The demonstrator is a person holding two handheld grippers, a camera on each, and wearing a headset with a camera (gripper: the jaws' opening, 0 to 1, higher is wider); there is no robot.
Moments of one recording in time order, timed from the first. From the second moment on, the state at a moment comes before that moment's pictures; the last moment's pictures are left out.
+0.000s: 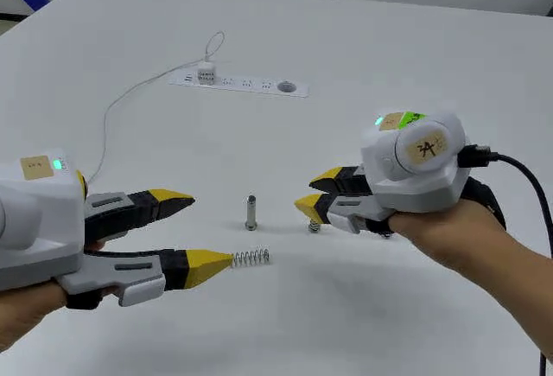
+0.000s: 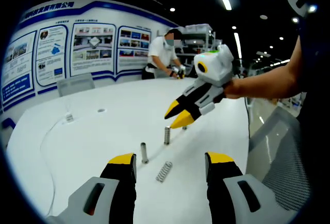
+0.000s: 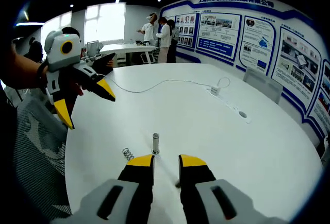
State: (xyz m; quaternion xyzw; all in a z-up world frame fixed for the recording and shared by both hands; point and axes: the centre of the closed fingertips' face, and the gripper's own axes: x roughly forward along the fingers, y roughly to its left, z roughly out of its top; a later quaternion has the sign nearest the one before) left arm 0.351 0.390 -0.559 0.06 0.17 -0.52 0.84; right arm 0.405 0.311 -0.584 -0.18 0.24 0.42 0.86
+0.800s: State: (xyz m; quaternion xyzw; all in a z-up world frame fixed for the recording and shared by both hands) left arm 0.348 0.397 -0.564 0.06 0.18 -0.52 0.84; right arm 0.374 0.382 -0.649 -0.27 0.30 0.54 0.74
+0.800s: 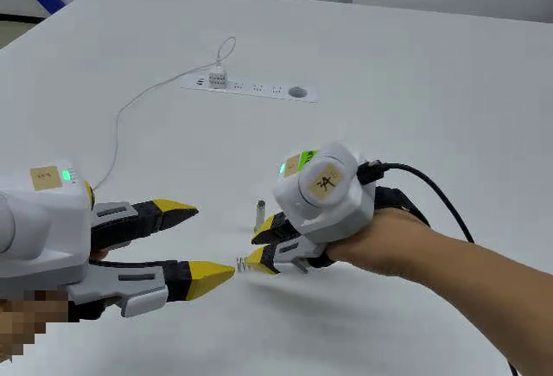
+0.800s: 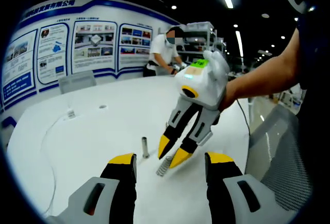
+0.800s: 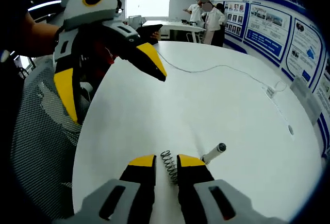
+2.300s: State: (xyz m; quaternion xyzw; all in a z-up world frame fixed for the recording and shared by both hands) left arm 0.347 0.396 -0.573 0.06 0.19 -0.52 0.83; right arm 0.381 0.377 -0.628 -0.24 0.30 0.53 0.75
